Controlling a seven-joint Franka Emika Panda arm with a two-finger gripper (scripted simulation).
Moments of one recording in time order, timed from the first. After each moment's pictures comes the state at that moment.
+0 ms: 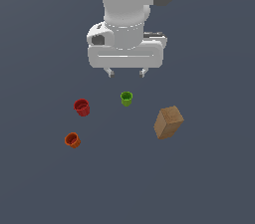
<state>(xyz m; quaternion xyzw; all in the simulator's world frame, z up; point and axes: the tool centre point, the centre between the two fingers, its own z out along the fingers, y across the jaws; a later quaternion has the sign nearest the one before) -0.005 -0.003 0.329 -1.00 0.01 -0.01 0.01</state>
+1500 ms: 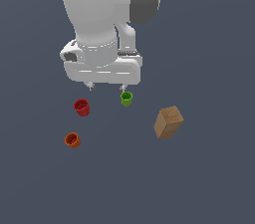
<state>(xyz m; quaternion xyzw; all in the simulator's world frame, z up) 0.032 -0.063 0.305 -1.00 0.06 -0.02 0.01</state>
